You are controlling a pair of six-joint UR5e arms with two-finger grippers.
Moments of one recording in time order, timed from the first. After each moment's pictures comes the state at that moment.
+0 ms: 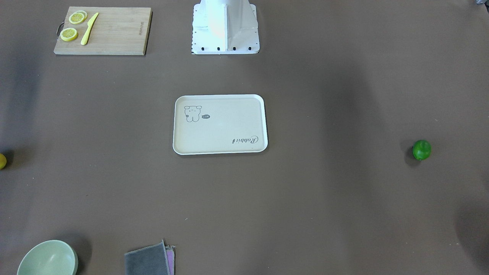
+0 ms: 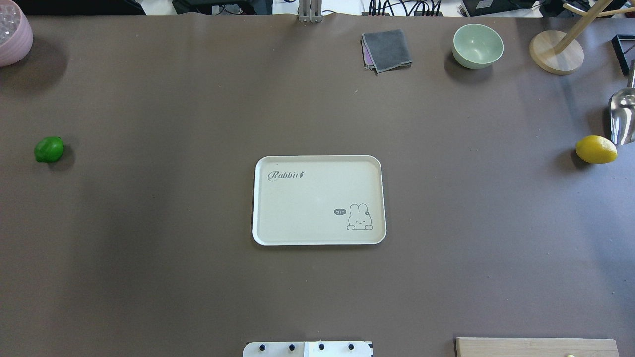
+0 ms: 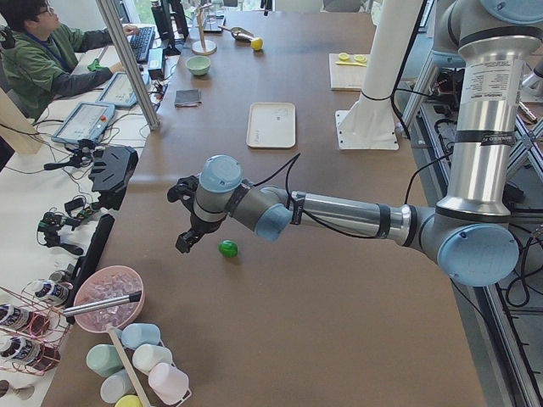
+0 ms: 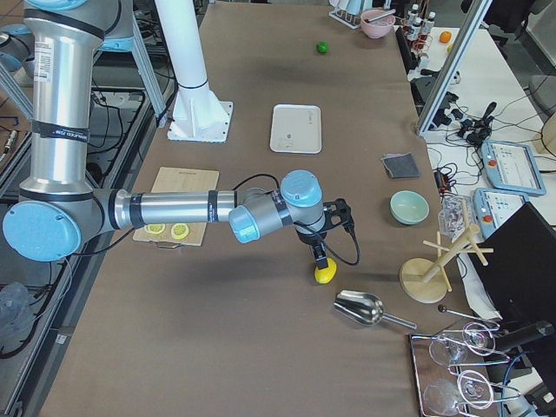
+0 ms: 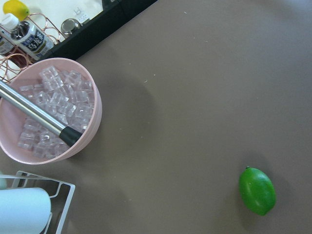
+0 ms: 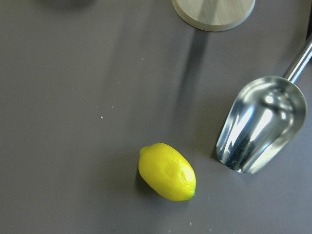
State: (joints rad) left arm -1.45 -1.62 -1.62 -2.06 -2.29 0.17; right arm 1.41 -1.68 1.75 -1.18 2.32 0.17
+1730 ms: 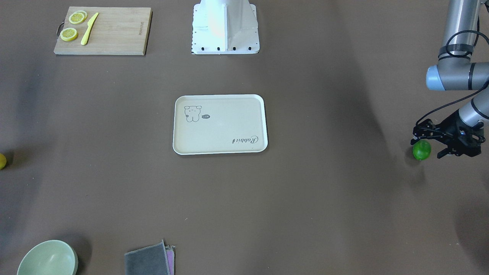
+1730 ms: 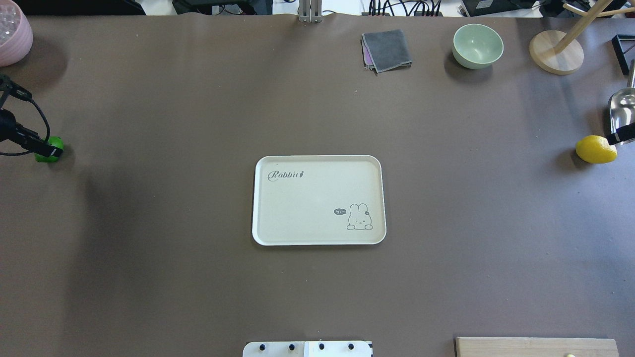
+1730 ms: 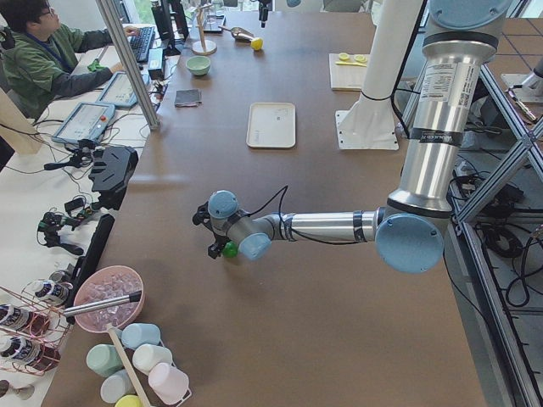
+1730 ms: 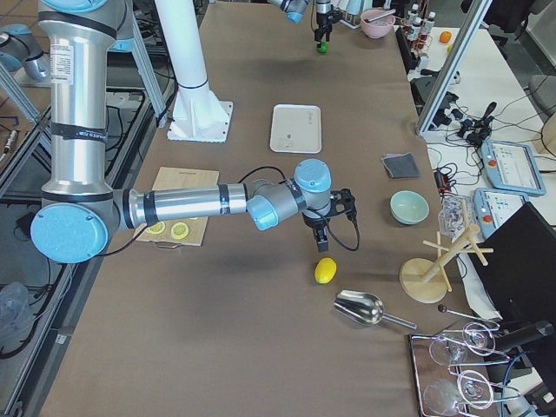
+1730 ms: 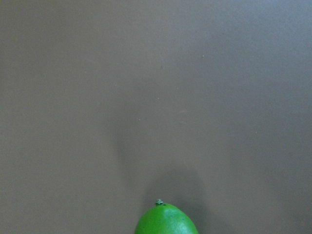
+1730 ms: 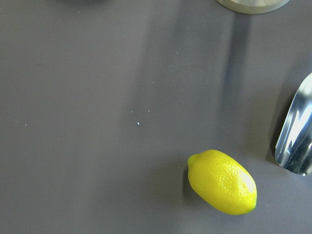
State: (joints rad) left arm -1.11 -1.72 -1.28 -2.38 -2.28 -0.21; right arm 1.30 -1.64 1.74 -1.18 2.31 0.32
